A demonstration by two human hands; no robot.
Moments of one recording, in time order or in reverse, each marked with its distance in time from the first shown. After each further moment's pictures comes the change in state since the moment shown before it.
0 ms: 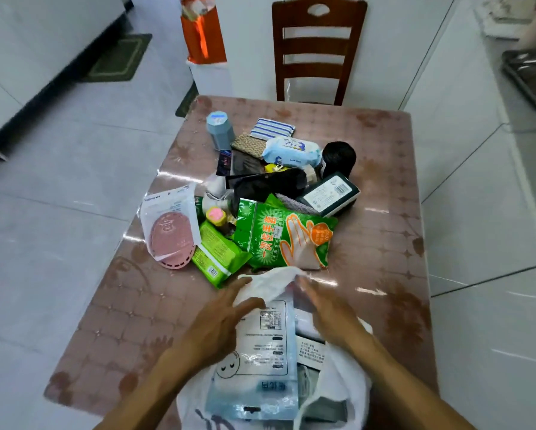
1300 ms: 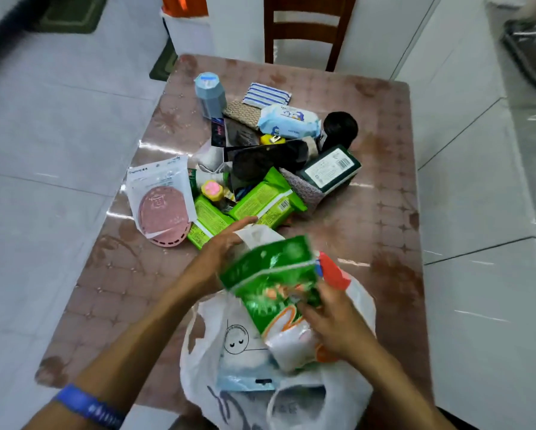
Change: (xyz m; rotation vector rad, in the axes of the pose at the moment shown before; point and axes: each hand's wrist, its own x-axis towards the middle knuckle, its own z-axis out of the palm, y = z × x) left_hand 0.049 -0.026 -0.040 -0.294 0.179 0.086; right_hand -0.053 -0.088 -0.023 0.513 0.189 0.142
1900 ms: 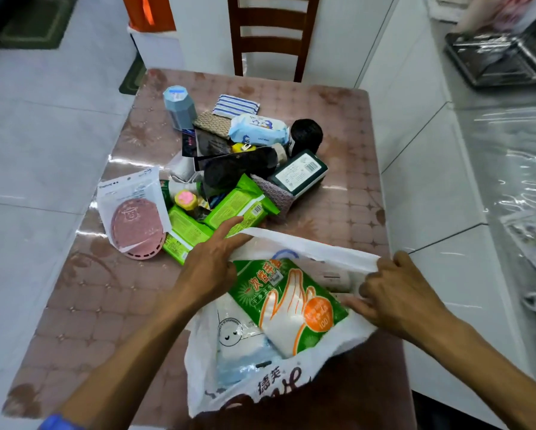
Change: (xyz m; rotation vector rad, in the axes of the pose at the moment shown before) left_hand 0.010 0.036 0.008 0.204 -0.068 -0.051; right_hand -0.031 -0.008 -0.121 -1.300 -0.278 0.108
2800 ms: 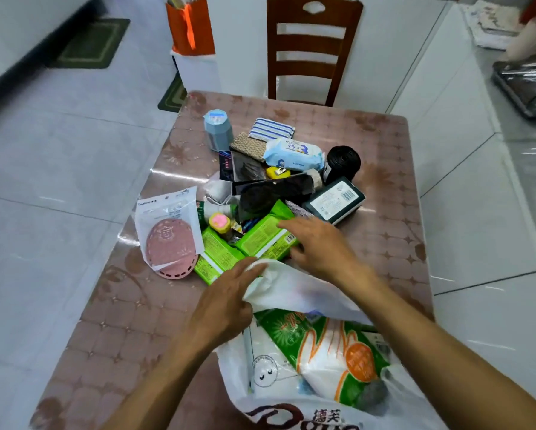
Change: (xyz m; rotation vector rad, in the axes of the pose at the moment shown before) left_hand -0.017 -0.041 0.005 -0.052 -0.039 -0.122; right_hand 0.172 -0.074 -0.077 0.549 0.471 -0.297
